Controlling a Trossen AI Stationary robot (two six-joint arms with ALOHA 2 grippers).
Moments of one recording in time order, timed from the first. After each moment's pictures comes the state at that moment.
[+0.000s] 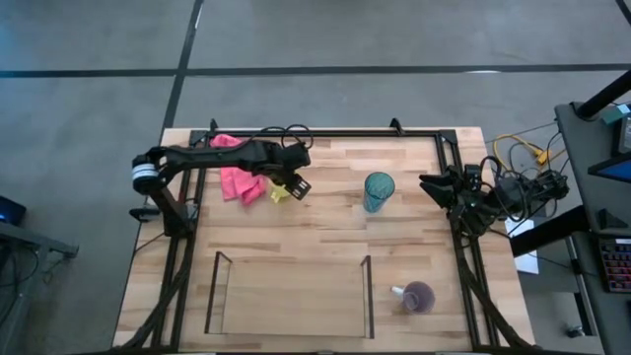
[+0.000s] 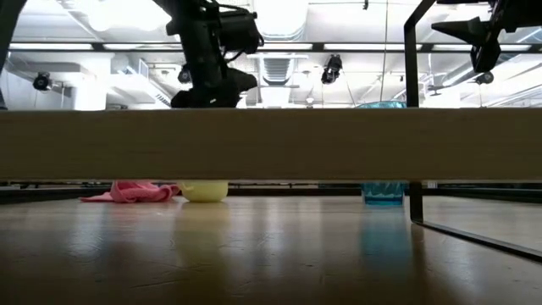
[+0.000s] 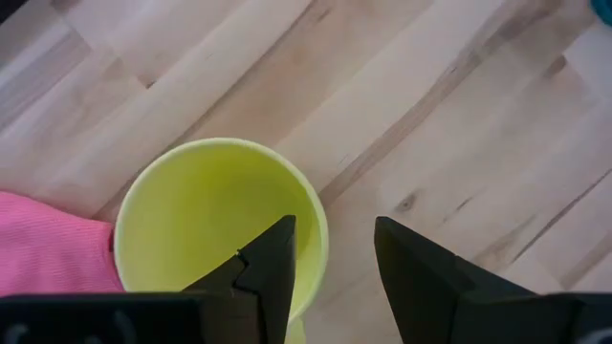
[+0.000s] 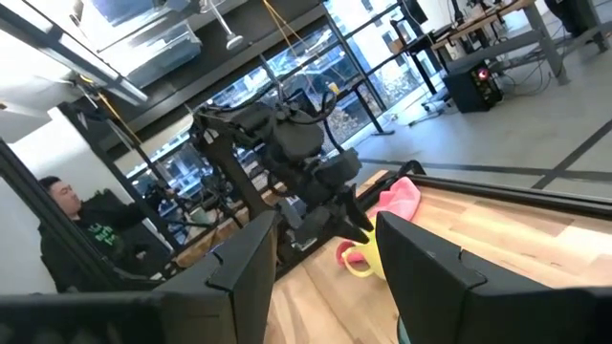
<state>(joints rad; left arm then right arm) 0.28 1.67 1.33 -0.86 -0.15 -0.54 0.39 0.11 0.33 -0.05 0.70 0.48</state>
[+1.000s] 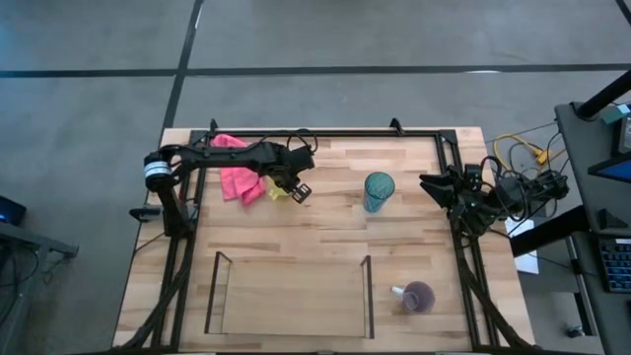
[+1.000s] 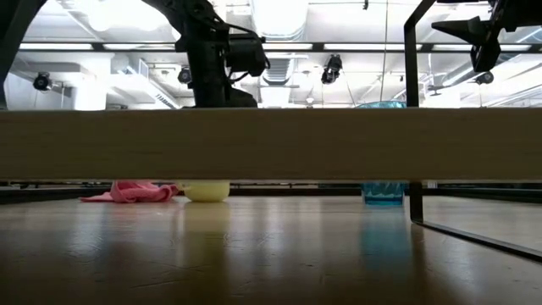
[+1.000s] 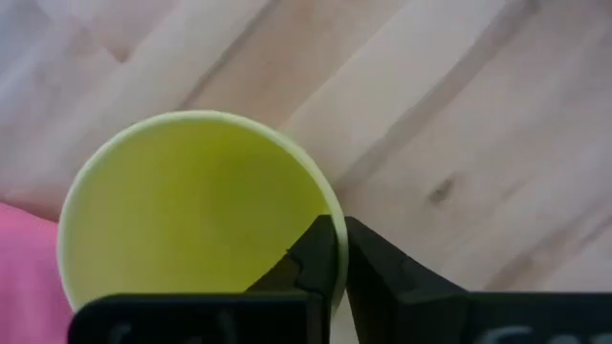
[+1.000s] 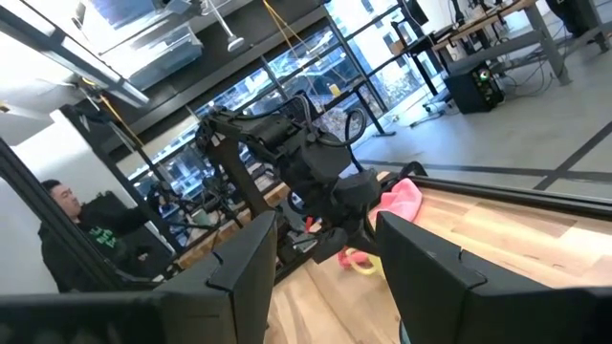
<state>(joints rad) 0.30 1.75 1.33 -0.86 -0.11 -0.48 0.39 0.11 0.33 -0.05 0.70 0.48</state>
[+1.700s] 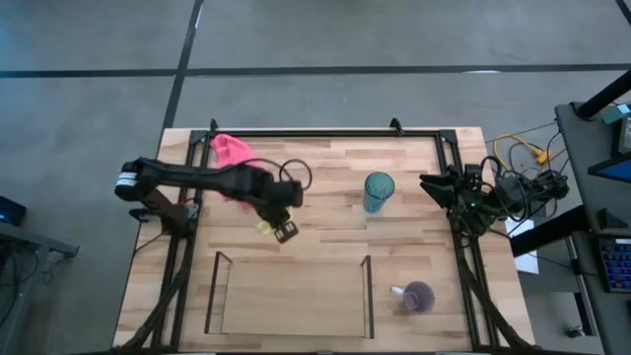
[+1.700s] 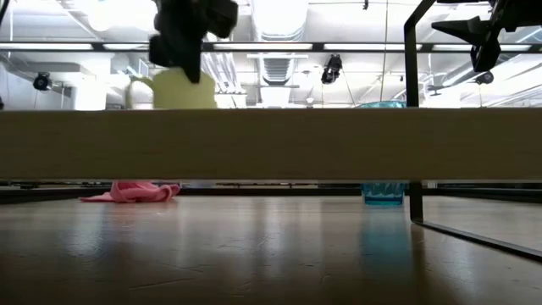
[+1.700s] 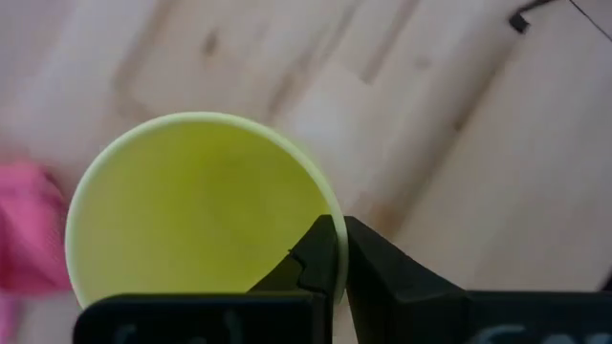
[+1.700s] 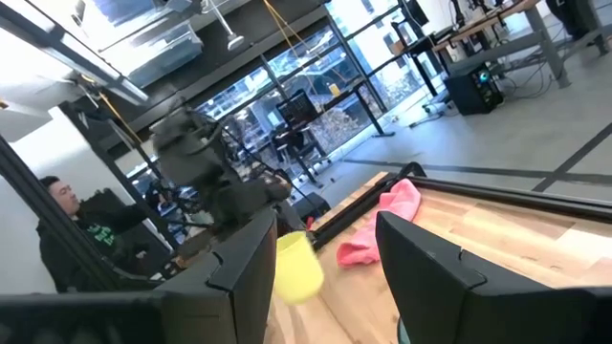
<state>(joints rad) -0.05 1.56 1.45 -1.12 0.02 -0.64 0.39 0.11 0.33 -0.05 0.70 0.47</state>
